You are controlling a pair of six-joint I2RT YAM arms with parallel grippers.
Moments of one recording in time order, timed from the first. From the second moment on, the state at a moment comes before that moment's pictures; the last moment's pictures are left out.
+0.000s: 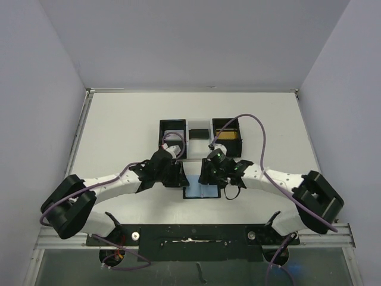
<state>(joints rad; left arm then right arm) -0.78 1.41 0.62 -0.02 0.20 -0.75 0.81 1.35 0.71 -0.26 0.04 0.75</state>
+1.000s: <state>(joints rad) -0.43 0.80 0.86 -0.48 -0.13 -0.46 0.45 0.89 0.94 -0.26 0.35 0.21</state>
